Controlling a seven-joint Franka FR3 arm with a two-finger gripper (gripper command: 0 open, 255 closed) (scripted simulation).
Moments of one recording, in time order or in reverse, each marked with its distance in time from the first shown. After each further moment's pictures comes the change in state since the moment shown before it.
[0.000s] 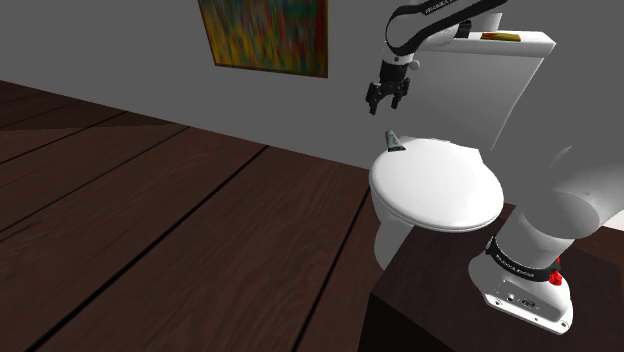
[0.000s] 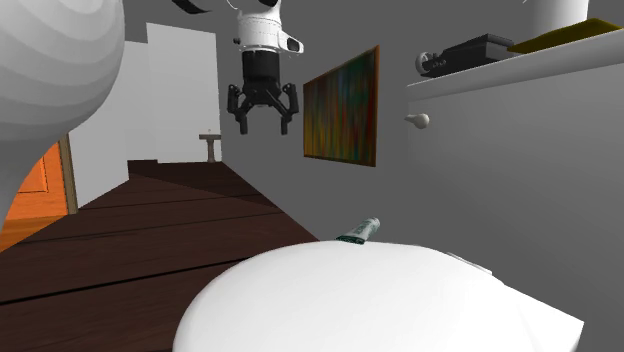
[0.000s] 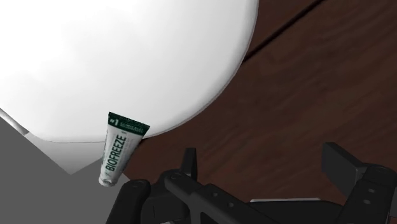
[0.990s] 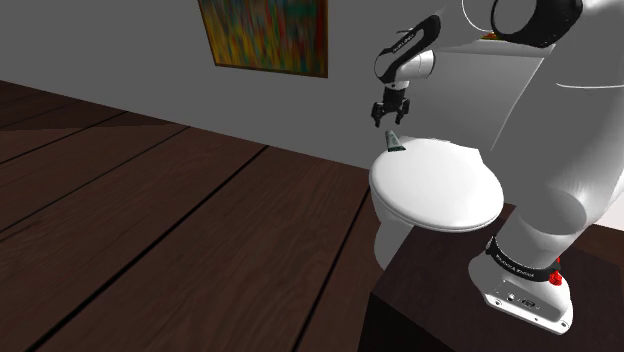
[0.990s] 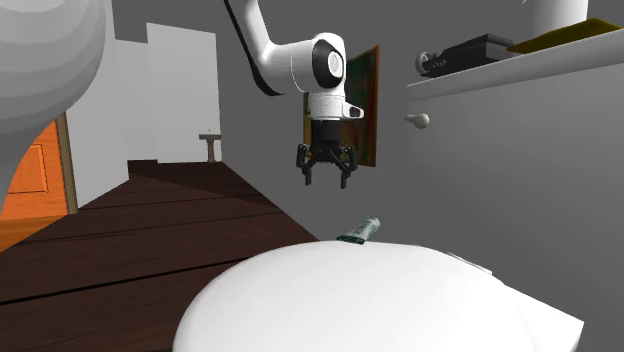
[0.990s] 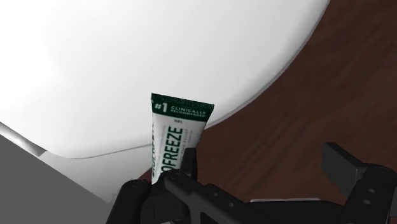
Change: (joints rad) arm -0.124 0.490 -0.107 0.263 0.150 0.147 -0.110
